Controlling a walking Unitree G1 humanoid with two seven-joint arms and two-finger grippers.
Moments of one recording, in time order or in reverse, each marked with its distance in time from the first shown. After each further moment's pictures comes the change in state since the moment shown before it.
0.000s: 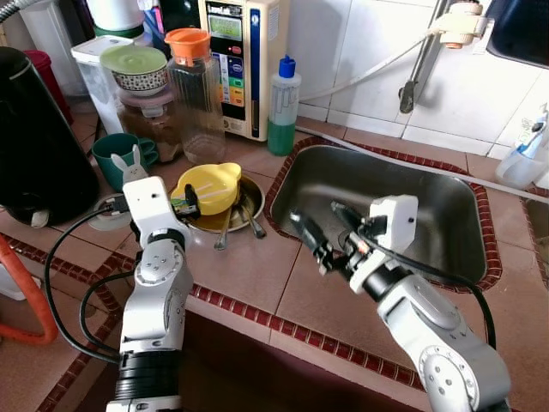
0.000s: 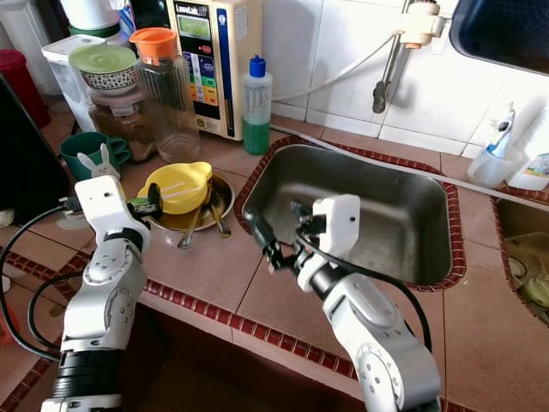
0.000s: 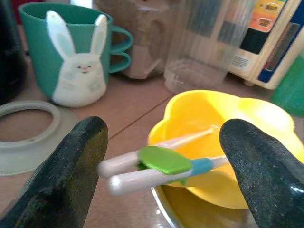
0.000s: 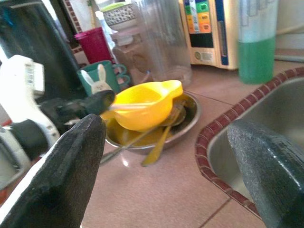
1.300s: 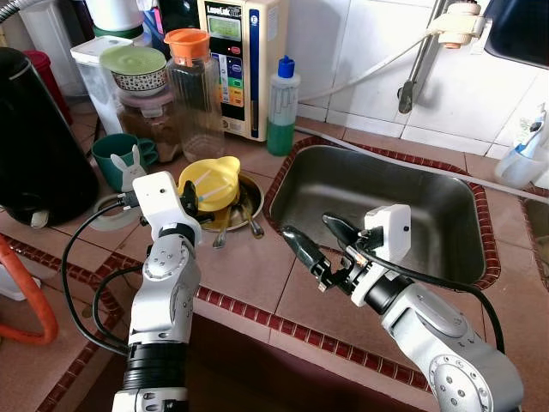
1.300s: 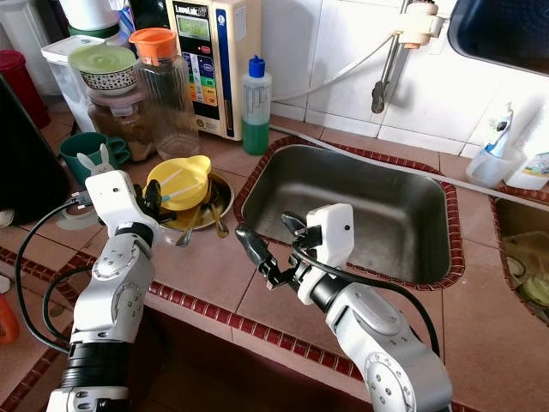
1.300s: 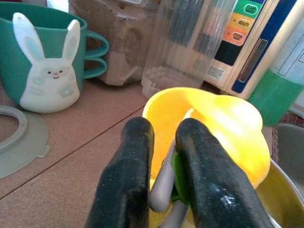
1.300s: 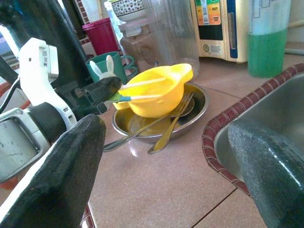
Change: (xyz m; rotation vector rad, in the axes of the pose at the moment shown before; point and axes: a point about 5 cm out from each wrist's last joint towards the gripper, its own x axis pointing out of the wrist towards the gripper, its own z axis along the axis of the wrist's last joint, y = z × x) left arm 0.004 -0.010 0.001 -0.062 -0.022 -0.059; right arm -0.007 0.001 -0.001 -0.007 0.044 0.025
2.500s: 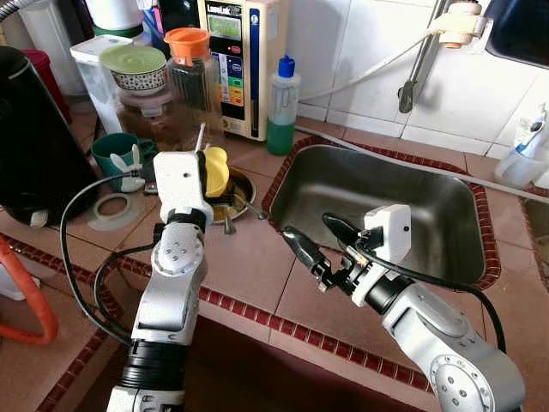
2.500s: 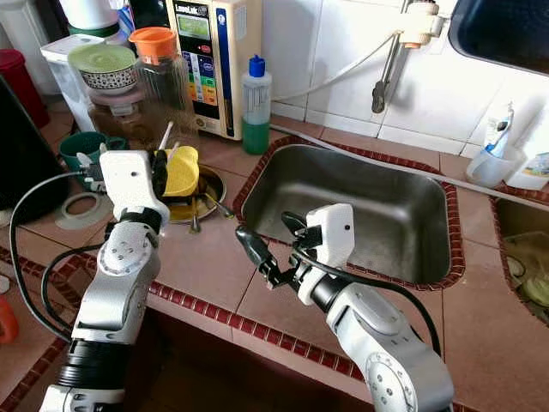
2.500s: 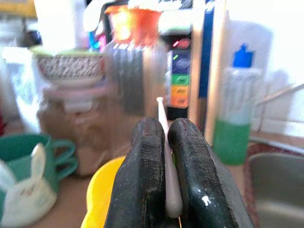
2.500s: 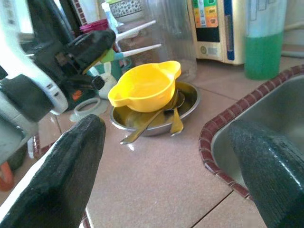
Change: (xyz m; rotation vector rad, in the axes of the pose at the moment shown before) left arm -0.011 -0.034 0.035 0.254 -0.284 -0.184; right arm 0.001 -0.002 0.004 -0.007 -0.017 -0.019
